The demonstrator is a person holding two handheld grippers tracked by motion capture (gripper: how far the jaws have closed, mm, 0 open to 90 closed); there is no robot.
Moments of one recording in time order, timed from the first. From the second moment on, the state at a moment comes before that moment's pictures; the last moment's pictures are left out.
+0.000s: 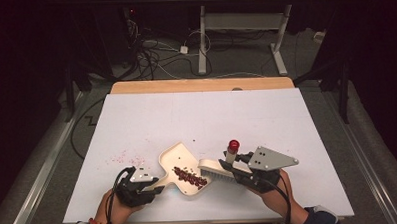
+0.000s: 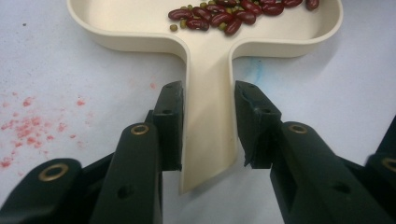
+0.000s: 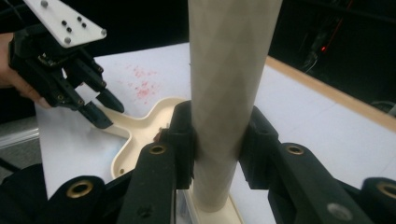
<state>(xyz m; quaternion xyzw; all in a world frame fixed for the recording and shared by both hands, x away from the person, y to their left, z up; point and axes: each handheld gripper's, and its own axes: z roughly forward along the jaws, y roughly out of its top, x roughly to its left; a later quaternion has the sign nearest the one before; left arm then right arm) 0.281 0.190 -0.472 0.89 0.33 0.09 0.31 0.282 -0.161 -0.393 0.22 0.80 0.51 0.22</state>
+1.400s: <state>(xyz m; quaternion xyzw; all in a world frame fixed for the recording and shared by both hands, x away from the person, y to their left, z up) 0.293 0.203 -0.477 0.87 0.36 0.07 0.32 0.366 -0.139 -0.399 0.23 0.76 0.51 0.32</state>
